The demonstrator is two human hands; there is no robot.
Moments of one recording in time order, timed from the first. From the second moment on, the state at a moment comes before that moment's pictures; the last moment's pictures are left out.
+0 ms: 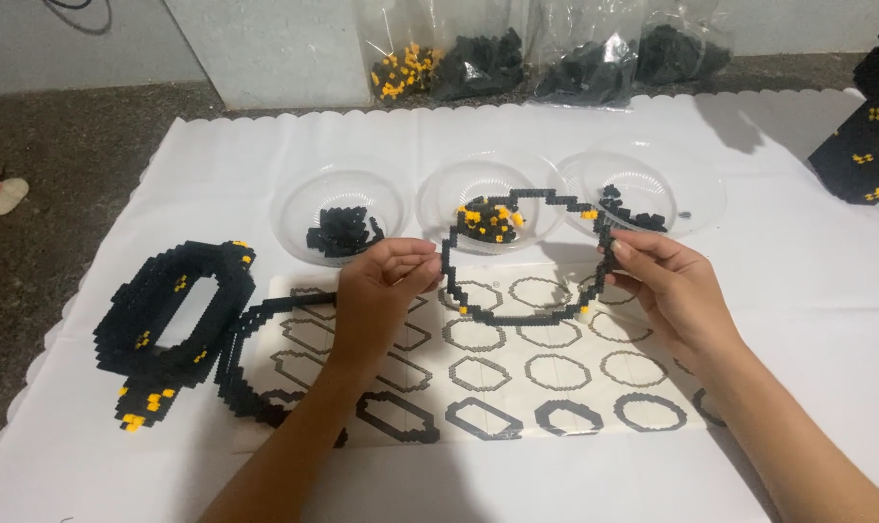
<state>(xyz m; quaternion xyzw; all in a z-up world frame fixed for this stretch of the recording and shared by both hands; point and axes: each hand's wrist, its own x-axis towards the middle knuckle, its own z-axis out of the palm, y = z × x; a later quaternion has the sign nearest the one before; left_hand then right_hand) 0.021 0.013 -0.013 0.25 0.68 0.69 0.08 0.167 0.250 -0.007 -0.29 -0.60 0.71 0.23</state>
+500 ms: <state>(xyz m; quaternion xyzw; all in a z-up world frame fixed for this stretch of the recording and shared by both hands) 0.035 0.010 0.018 0.22 0.66 0.69 0.20 0.174 0.231 -0.004 -0.28 -0.60 0.75 0.09</state>
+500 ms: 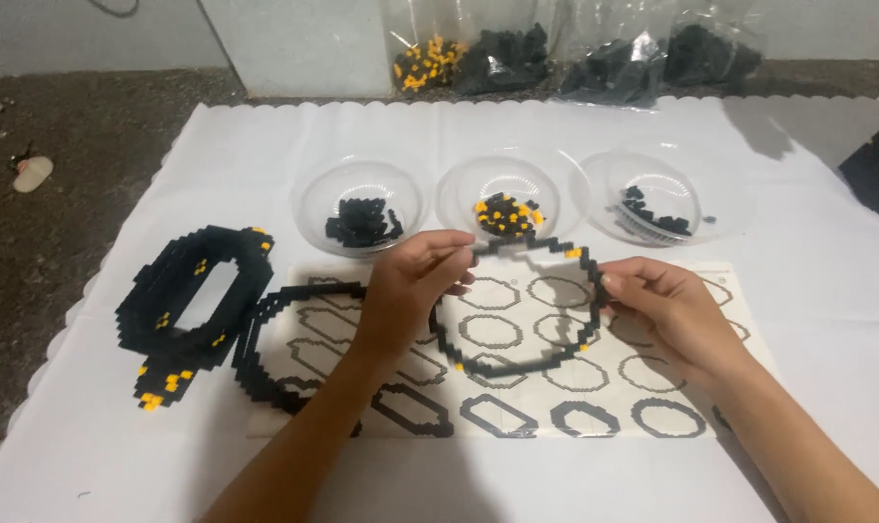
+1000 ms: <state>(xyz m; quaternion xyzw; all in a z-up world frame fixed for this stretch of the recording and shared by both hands) 0.038 0.006 0.023 0.23 0.71 0.65 0.16 0.175 0.239 -0.022 -0.28 -0.60 0.74 0.11</state>
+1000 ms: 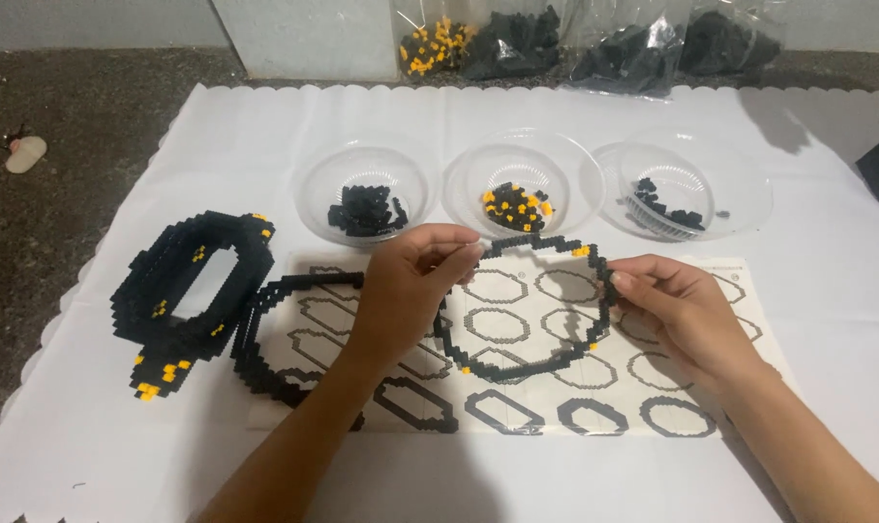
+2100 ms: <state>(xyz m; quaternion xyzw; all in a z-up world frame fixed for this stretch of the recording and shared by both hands) 0.024 0.009 0.015 0.19 0.74 0.63 0.14 0.171 0.245 -0.016 -0.27 -0.62 0.71 0.19</state>
